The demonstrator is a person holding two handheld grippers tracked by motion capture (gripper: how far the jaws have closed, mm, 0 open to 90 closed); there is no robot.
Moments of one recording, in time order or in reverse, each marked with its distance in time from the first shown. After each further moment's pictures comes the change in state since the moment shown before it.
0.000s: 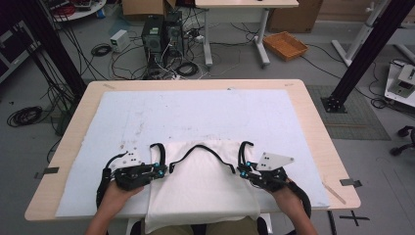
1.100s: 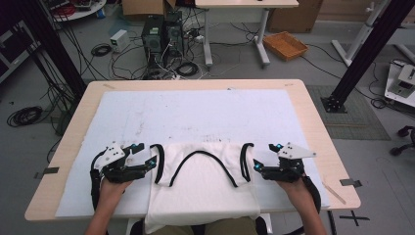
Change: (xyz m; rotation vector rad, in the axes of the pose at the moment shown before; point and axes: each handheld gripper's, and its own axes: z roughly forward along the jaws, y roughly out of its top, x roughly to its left) left arm 0.022 -0.005 -0.017 -0.223 0.271 -0.042; right arm -0.041 -0.019 -0.024 -0.049 -0.256 0.178
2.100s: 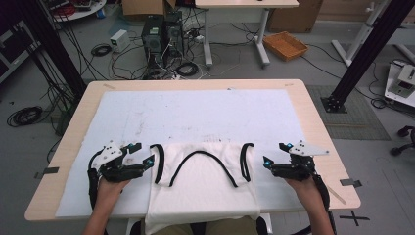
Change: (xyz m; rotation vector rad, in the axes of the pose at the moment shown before) left arm 0.003 0.002 -0.003 0.021 0.025 0.000; right arm -0.021 -0.006 -0.014 0.004 -0.026 0.074
